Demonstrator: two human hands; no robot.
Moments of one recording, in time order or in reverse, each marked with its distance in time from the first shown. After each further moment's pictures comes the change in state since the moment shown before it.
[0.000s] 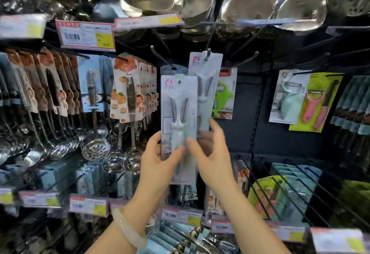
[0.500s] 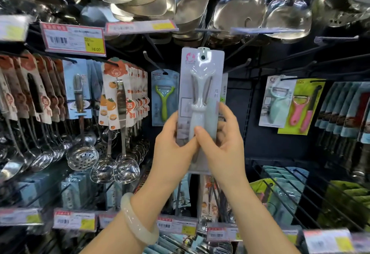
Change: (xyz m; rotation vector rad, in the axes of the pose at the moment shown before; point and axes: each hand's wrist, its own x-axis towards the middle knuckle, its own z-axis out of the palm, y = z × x) left_hand 0.018 0.033 0.034 0.013 -0.190 0.183; right_hand 0.012 -0.028 -0.018 0.123 0.129 -0.154
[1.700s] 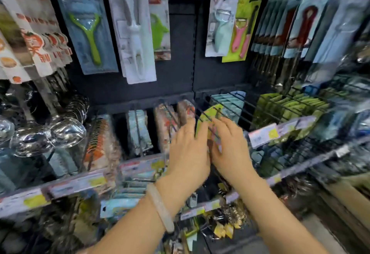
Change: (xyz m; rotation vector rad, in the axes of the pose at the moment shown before) left_hand -0.095 -0.070 0.053 0.964 -0.722 0.042; right_hand -0.125 0.065 -0.086 -1.180 0.092 0.191
